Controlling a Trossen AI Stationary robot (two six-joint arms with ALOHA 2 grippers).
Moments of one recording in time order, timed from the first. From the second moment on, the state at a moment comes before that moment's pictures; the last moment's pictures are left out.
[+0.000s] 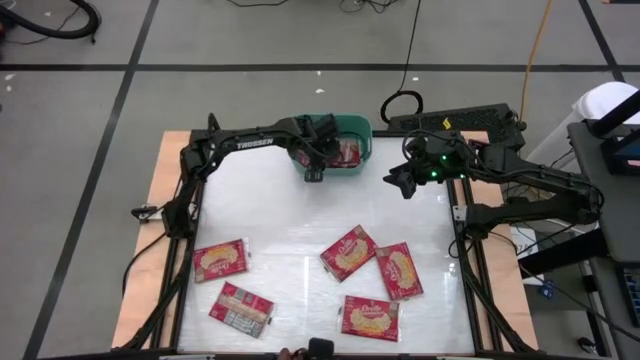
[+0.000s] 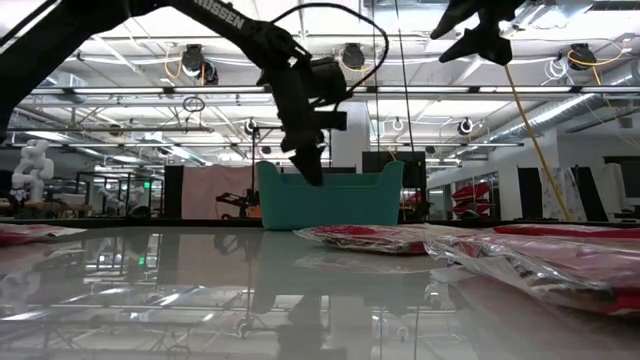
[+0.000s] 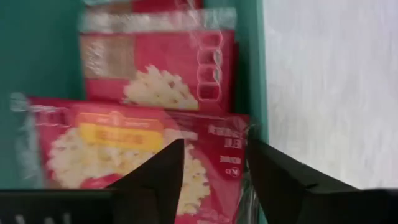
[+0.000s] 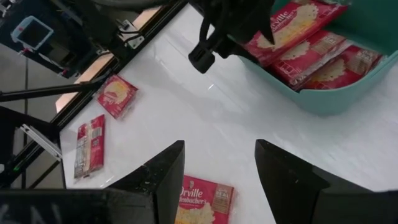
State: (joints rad) left arm 0.44 2.11 1.77 -0.81 -0.01 0.57; right arm -0.27 0.95 1.04 -0.72 -0.05 0.60
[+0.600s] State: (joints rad) left arm 0.43 2.08 1.68 -0.70 0.00 0.54; right arm -0.27 0.95 1.04 -0.68 -0.05 0.60
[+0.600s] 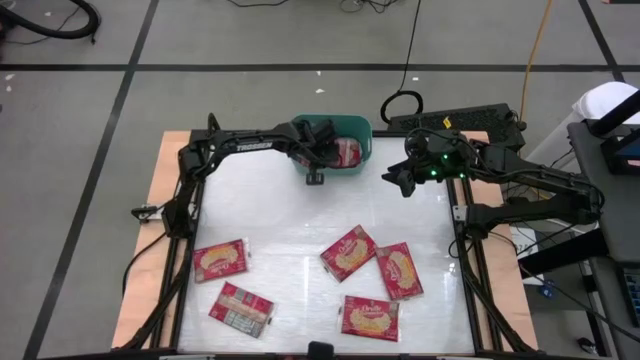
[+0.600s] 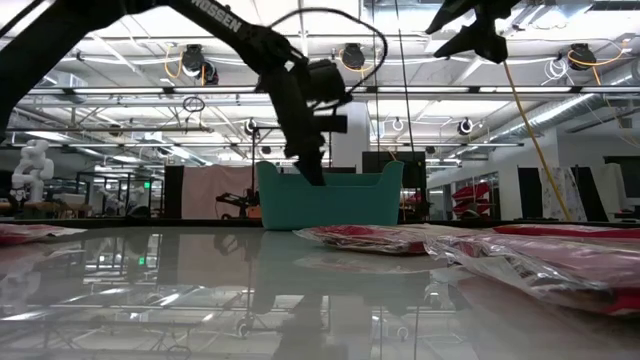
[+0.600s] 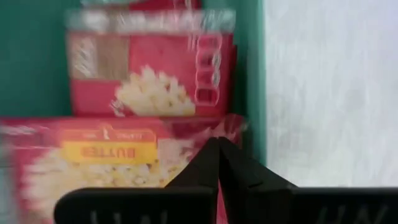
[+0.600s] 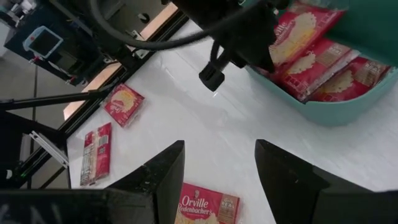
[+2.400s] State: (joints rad) left arm 0.45 1.18 1.10 -0.75 -0.02 -0.56; right arm -0.62 1.91 1.48 -0.25 -0.42 0.96
